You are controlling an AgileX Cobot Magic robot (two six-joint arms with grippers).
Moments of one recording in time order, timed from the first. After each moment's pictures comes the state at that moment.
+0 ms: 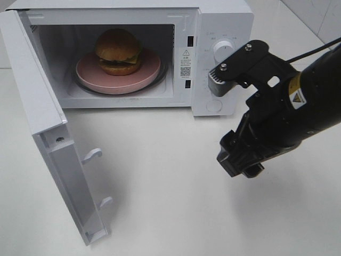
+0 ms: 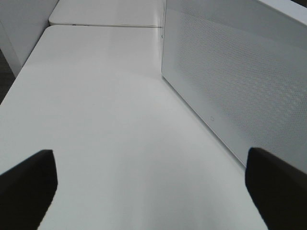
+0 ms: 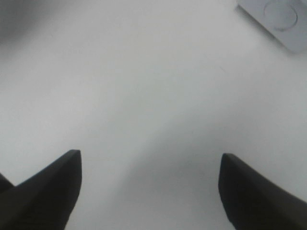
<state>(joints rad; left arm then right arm) 0.05 0.00 -0.51 -0.09 1.05 0.08 0.69 1.35 -0.78 -0.20 0.55 0.07</state>
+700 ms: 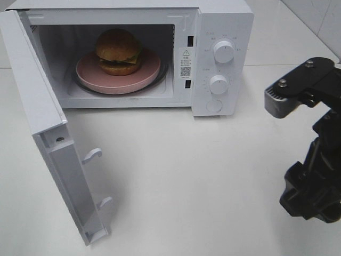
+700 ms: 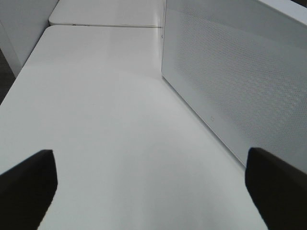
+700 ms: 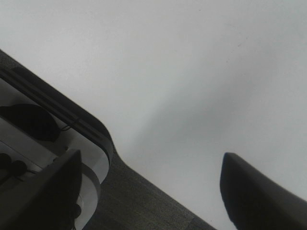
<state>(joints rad) 0.05 0.00 -0.51 -0.09 1.05 0.08 0.69 1.12 -0.74 -0.13 0.97 0.11</state>
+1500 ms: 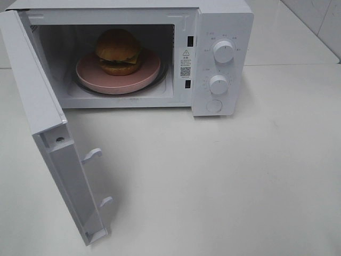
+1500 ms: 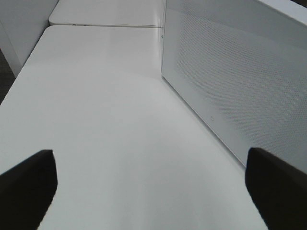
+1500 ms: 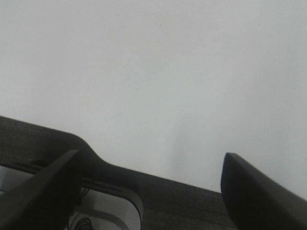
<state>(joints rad) 0.05 0.00 -0.51 -0.09 1.05 0.08 0.36 0.64 -0.55 -0.08 1.00 0.19</state>
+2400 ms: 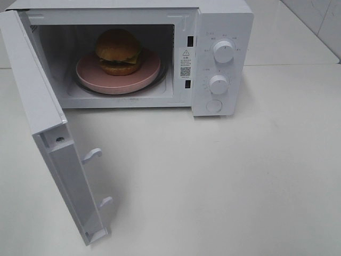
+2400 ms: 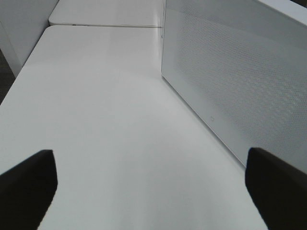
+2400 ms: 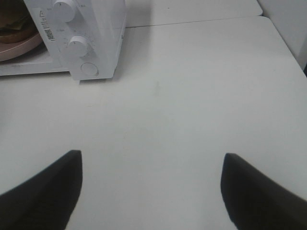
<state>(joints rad) 0.05 0.00 -0.51 -0.09 1.05 0.08 0.12 0.00 -0.51 -0.09 1.01 0.20</state>
